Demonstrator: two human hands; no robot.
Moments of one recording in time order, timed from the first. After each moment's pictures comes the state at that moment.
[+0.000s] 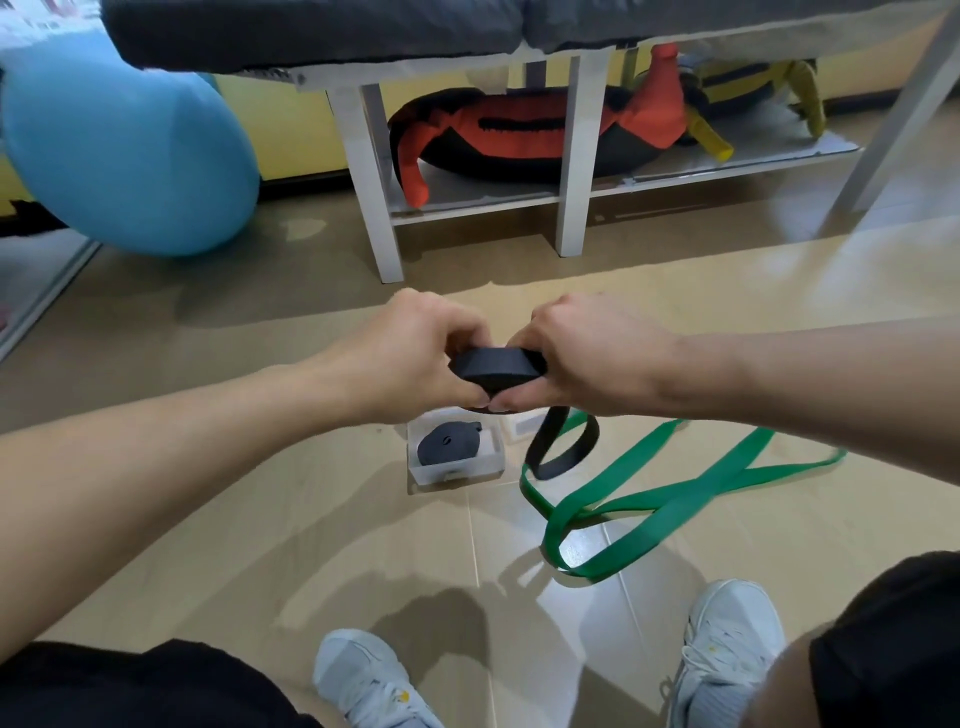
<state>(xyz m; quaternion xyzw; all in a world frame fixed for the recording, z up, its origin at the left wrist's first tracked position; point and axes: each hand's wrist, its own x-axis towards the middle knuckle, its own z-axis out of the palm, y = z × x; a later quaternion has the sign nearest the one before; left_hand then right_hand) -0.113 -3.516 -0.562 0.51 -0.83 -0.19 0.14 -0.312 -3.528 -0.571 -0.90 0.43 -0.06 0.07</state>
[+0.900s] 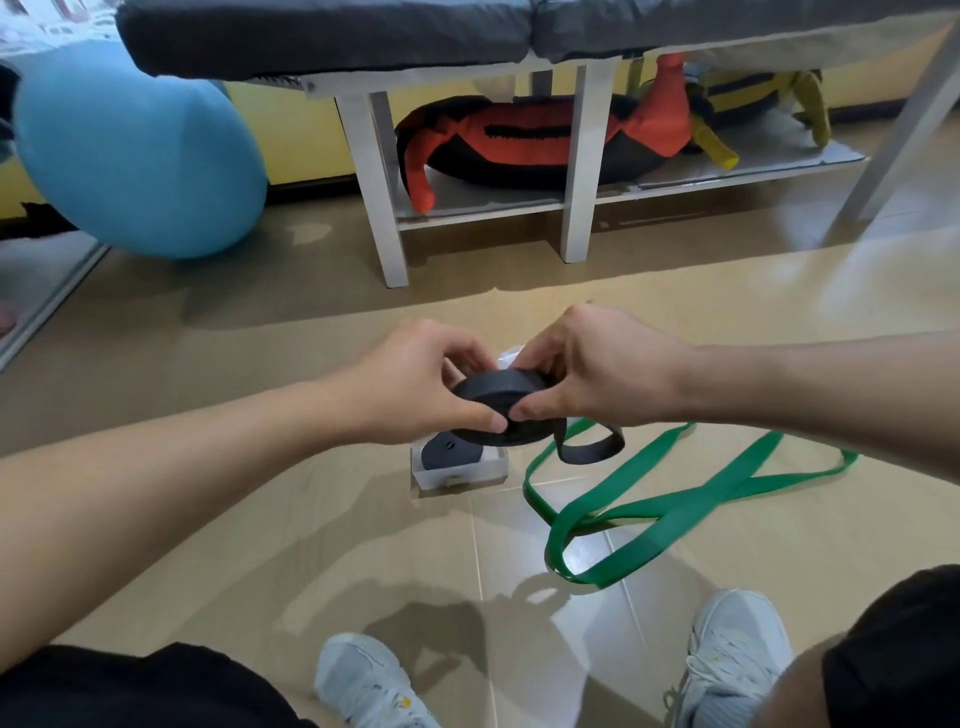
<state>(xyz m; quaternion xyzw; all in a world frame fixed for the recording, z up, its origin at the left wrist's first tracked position) -0.109 -3.507 -0.568 0.56 -0.78 -0.27 0.12 -0.320 -3.524 -0.572 -0.85 0.44 -0.13 0.28</state>
